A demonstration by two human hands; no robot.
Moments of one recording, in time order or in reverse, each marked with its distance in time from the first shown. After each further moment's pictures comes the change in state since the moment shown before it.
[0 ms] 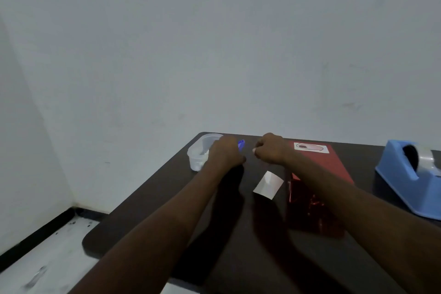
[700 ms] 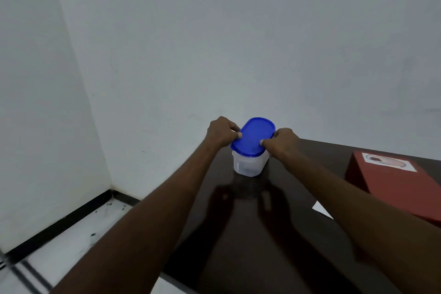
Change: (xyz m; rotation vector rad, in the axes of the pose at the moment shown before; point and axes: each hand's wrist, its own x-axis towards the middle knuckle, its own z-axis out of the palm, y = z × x) left_hand 0.037 -0.135 -0.042 -0.473 0.065 -0.190; right_hand 0.066 -0.082 0.080 0.426 0.190 0.146
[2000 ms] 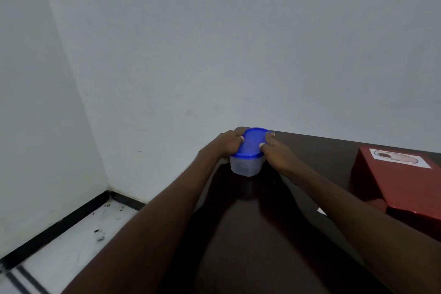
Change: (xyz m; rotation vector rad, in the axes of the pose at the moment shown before) left_hand 0.022 -0.021 0.039 0.119 -0.295 0.049; right_hand 0.017 0.044 0.021 -0.165 -0.260 -0.193
